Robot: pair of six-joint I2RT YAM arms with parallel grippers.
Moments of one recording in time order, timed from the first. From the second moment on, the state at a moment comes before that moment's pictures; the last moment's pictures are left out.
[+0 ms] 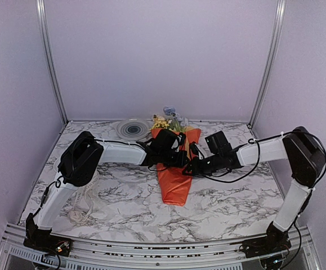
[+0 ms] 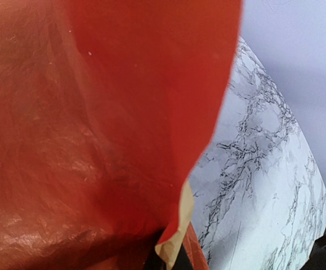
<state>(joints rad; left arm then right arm) -0.87 2.49 1.88 0.01 0.20 -0.54 0.55 1.75 0.93 -0.02 -0.46 0.48</state>
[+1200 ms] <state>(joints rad) -1.10 2.16 1.39 -0.04 0.01 0.31 0.48 1.77 0.80 0.11 -0.50 0.60</state>
